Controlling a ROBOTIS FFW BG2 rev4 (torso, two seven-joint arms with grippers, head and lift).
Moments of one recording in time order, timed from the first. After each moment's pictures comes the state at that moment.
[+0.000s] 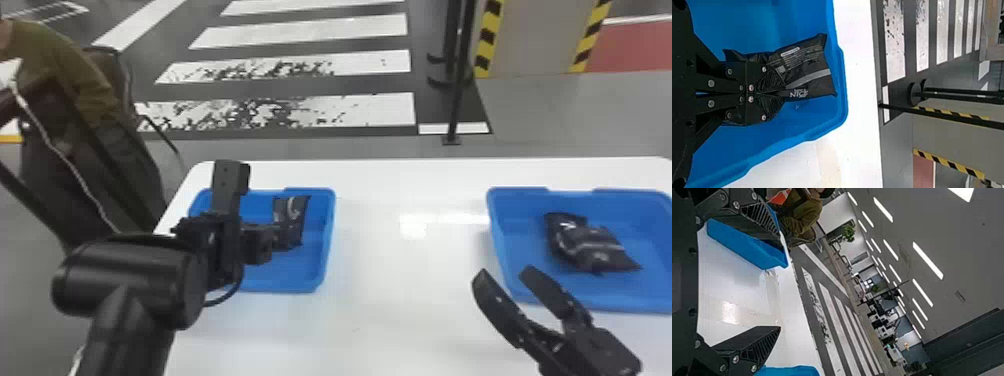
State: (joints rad) left arm -0.04 0.21 0.03 -1.96 0.08 1.12 -0.34; right arm 0.59 -0.11 0.04 -2.10 -0.52 0.16 0.42
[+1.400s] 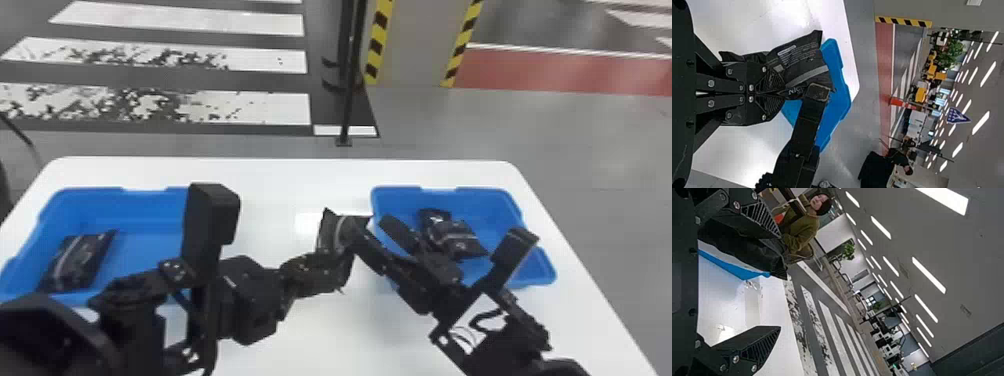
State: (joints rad) left arm 0.17 0.28 -0.28 -2.35 0.37 1.00 -0.38; right arm 0.33 -0.18 0.06 -1.97 -0.65 0.26 0.42
